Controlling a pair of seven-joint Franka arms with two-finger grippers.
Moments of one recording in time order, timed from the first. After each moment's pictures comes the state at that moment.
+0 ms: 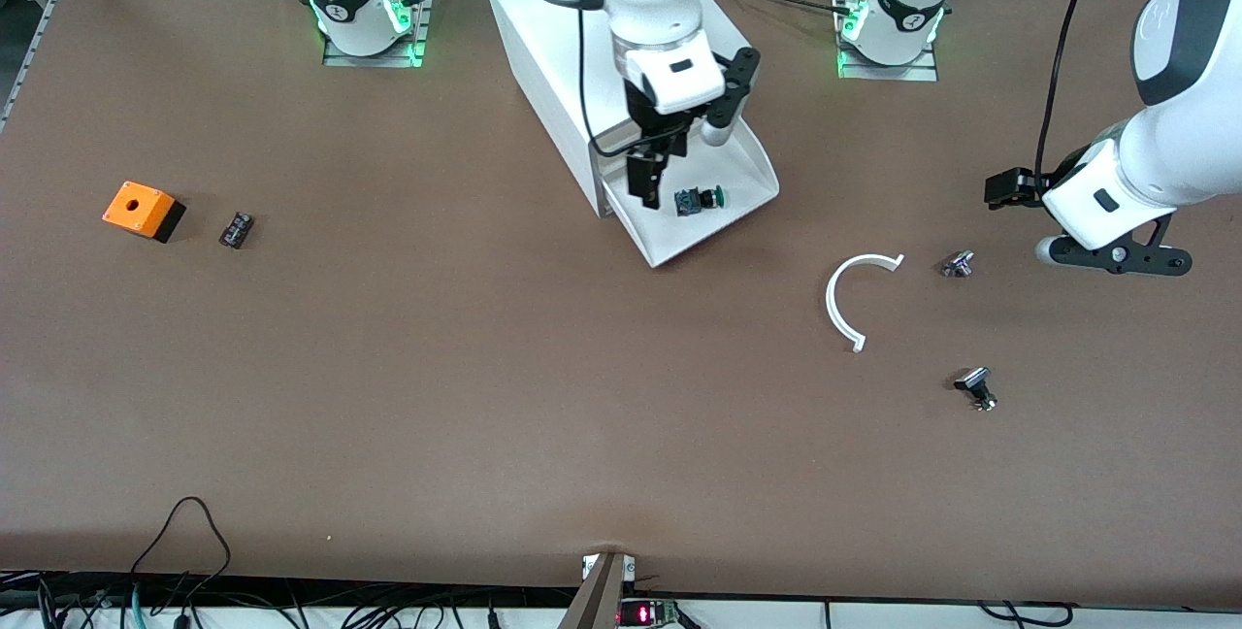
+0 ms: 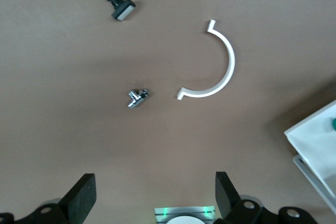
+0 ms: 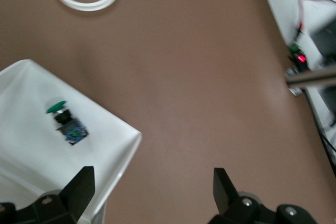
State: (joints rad) left arm -0.04 0.18 -0.05 -1.55 0.05 1.47 0.01; right arm 0.69 0.54 0.28 -1.16 -0.38 1.91 -0.09
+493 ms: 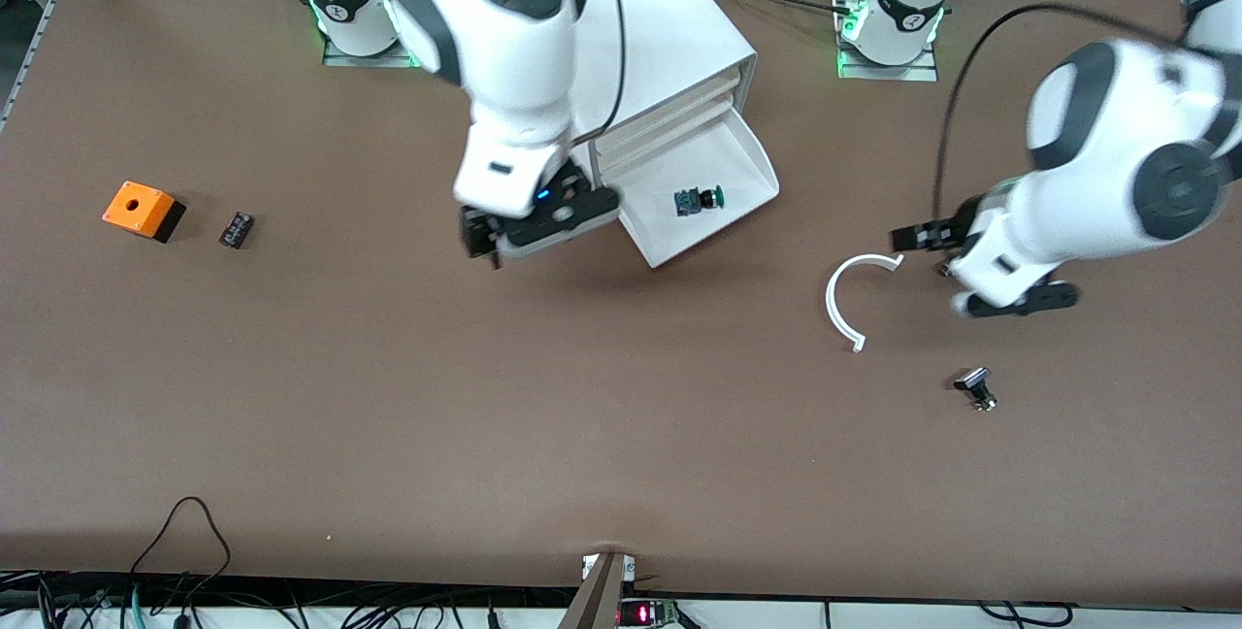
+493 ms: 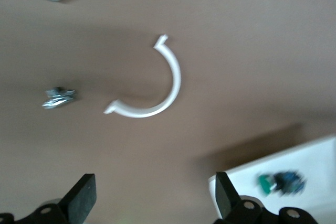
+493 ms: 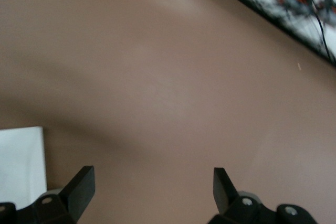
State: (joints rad) left arm -0.15 0.36 -0.07 -1.55 -0.10 1.66 -0.41; right arm 0.64 0.52 -0.01 -1.17 -0.23 1.76 0.30
